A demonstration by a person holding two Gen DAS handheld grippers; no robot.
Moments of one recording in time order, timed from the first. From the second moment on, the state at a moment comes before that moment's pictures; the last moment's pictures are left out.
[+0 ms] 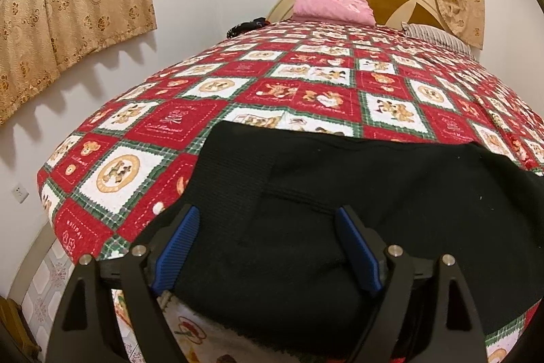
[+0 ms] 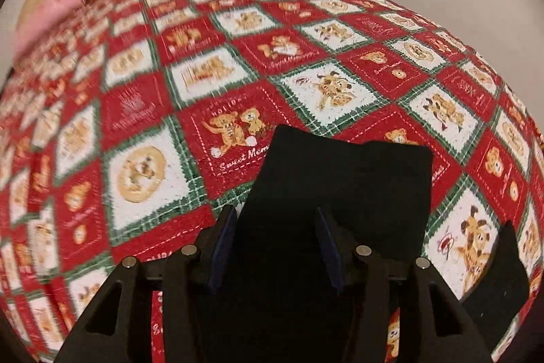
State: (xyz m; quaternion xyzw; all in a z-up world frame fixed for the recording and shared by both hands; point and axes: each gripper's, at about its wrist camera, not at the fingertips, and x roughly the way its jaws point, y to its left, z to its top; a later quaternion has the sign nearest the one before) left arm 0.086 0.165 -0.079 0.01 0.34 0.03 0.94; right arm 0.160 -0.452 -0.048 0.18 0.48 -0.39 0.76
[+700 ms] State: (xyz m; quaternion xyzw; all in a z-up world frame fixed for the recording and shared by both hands) left arm 0.088 0.165 -0.080 0.01 0.35 0.03 0.94; right arm -0.107 -0.457 0.002 0.34 0.20 -0.26 0.88
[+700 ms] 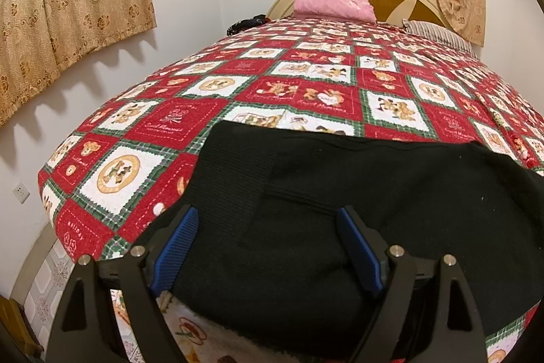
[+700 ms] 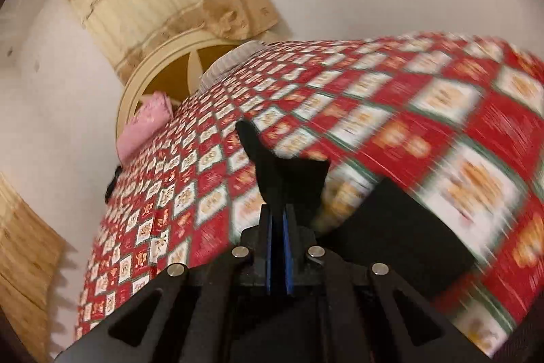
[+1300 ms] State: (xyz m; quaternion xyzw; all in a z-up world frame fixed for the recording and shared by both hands) left arm 0.079 0.163 -0.058 0.00 0.35 -0.01 0.94; right arm -0.156 -0.453 -0.017 0.41 0.12 -0.24 0.87
